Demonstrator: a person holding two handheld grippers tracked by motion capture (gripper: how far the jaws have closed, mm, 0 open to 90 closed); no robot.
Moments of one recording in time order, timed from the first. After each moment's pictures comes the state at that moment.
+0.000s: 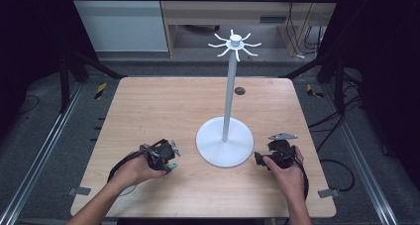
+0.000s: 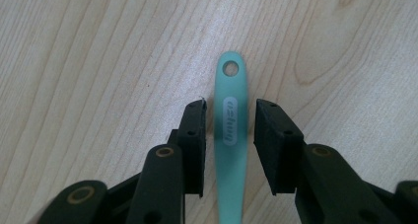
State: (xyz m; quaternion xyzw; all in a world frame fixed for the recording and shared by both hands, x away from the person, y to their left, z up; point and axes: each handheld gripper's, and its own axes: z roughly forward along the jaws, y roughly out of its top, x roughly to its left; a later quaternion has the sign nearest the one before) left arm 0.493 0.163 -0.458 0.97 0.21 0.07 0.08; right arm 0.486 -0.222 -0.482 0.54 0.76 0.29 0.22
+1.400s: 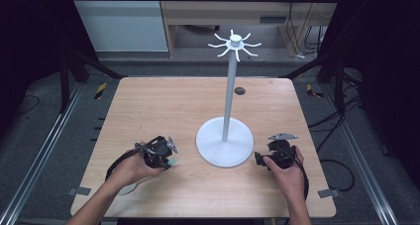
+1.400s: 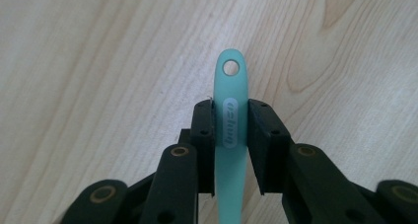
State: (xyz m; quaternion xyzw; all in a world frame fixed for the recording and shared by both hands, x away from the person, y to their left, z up) left arm 0.492 0.172 -0.443 0.97 0.22 0.08 0.13; right arm 0.486 -0.222 -0.482 0.55 0.76 0.29 0.22
